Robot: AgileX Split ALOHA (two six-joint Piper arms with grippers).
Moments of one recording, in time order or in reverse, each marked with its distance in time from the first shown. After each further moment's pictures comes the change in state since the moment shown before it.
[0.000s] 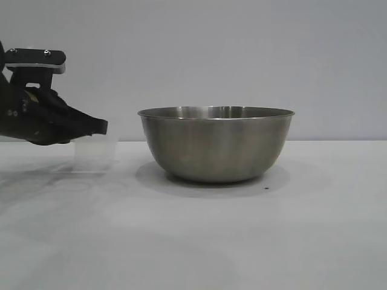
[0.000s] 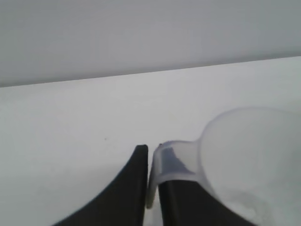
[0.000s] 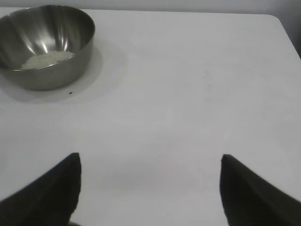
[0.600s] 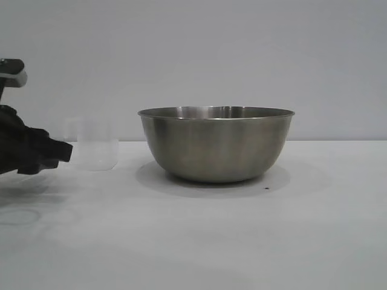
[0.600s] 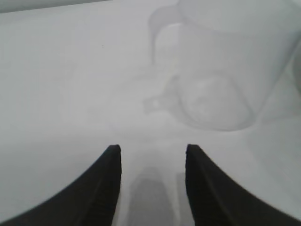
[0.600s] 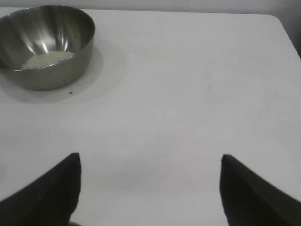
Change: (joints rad) left arm 0.000 -0.314 0.280 0.077 -0.002 -0.101; right arm 0.000 0.000 0.000 0.000 0.000 0.000
